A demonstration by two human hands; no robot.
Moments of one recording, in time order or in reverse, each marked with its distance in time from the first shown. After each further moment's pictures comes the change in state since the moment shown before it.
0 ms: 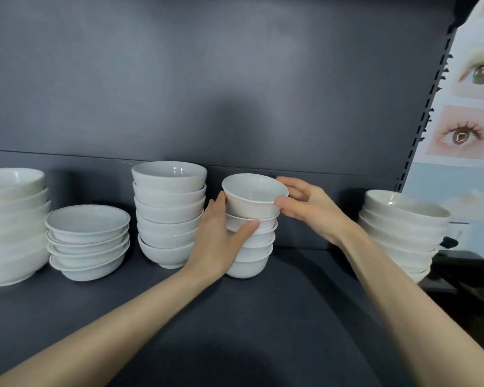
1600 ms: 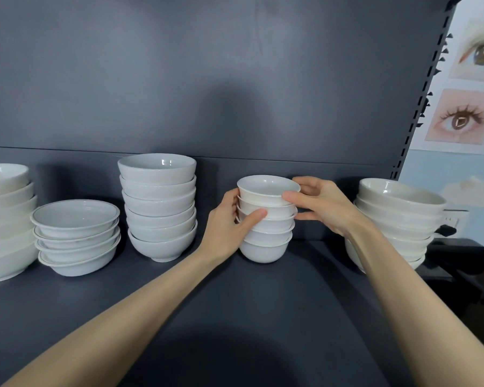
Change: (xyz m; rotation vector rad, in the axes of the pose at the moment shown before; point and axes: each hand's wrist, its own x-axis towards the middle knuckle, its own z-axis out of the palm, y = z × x) left_hand 0.026 -0.021 0.041 -0.231 -0.054 -0.074; right_hand -0.006 0.013 -0.030 -0.003 0.080 0.102
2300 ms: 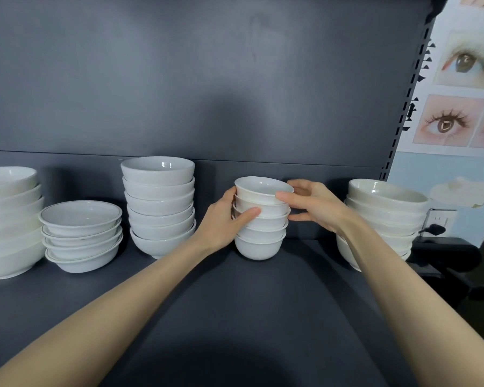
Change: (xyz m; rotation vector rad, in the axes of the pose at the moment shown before) left_hand 0.002 0.019 -0.012 0.262 -0.122 0.017; right_hand -0.007 -0.007 -0.001 -0.088 -0.031 0.077
